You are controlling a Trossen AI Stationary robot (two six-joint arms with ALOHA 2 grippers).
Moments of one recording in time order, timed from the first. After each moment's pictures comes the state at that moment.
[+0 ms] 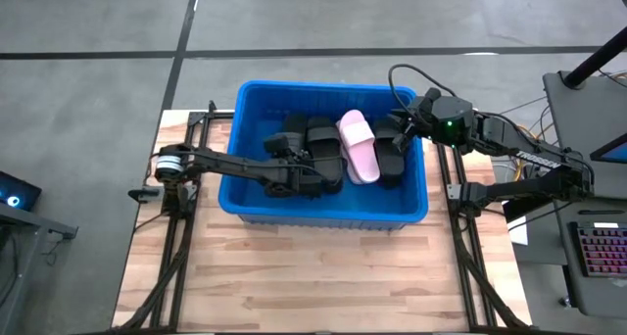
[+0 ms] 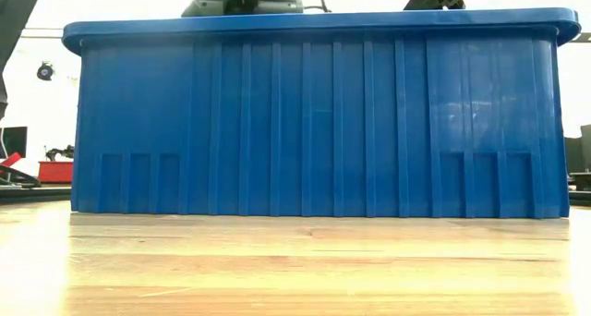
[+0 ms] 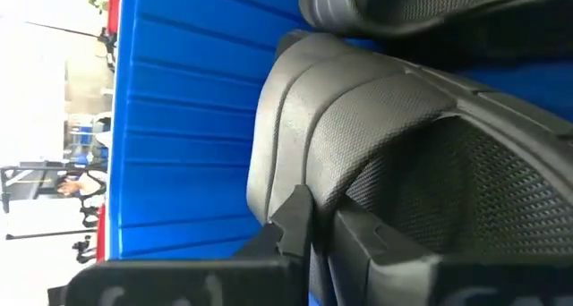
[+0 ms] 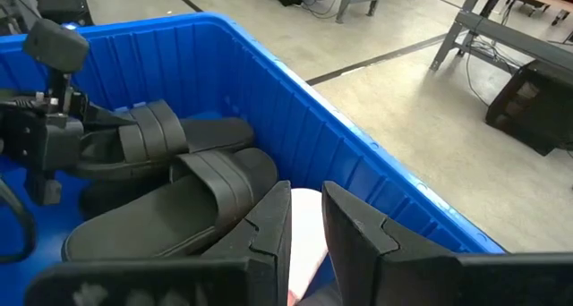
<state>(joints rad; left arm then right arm) 0.02 1.86 1.41 -1.03 -1.07 -0.28 -0.30 0.98 1.13 -0.59 0.37 0.03</state>
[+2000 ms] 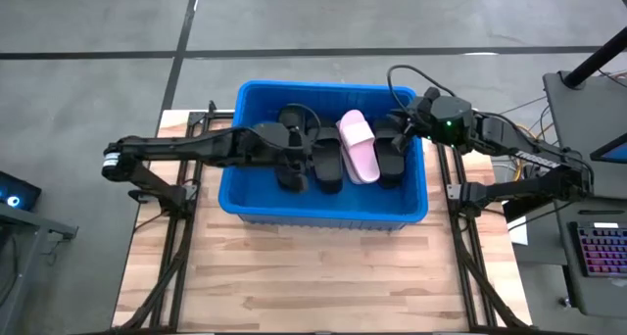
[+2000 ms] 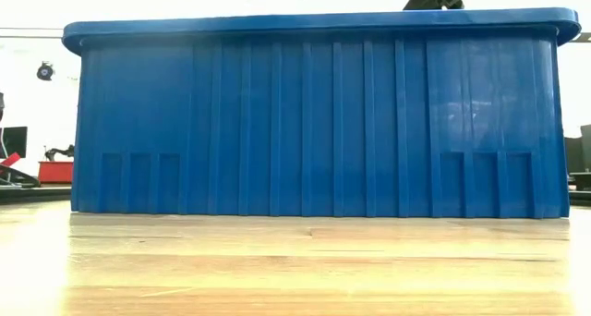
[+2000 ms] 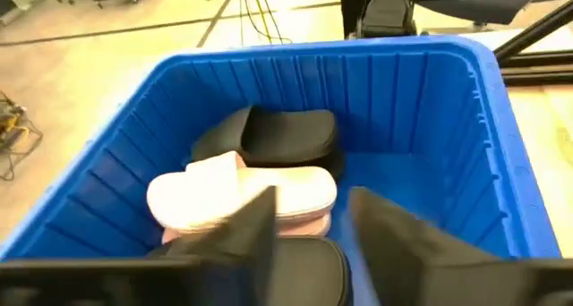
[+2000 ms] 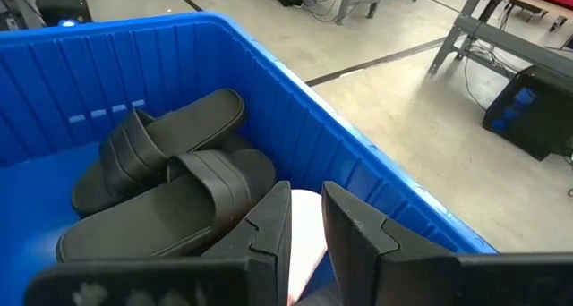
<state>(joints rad) 0.03 1.45 1.48 -0.48 -0.23 0.09 -0.30 0.98 1.13 -0.58 0.37 0.01</state>
